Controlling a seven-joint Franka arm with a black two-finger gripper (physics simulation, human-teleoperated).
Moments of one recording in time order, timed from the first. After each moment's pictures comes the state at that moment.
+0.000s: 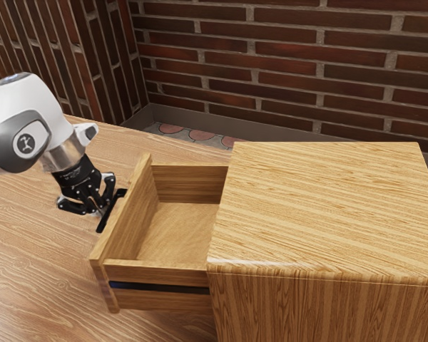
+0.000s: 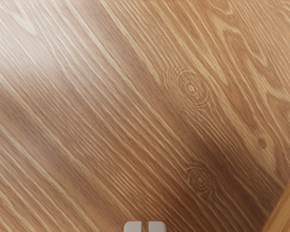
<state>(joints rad) -0.02 -0.42 0.07 -2.48 -0.19 2.17 -0.75</state>
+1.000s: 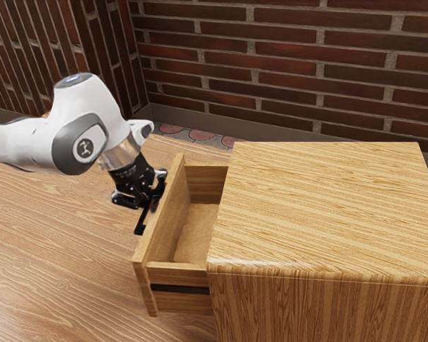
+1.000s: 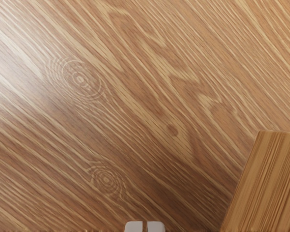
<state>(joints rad) -0.02 -0.22 -0.11 -2.34 -0.23 2.31 -0.76</state>
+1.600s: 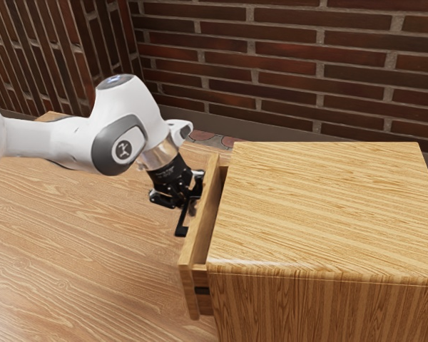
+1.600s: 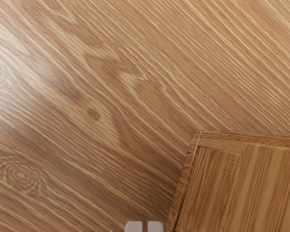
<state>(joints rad) -0.10 -0.06 -0.13 -2.21 -0.23 2.36 -0.76</state>
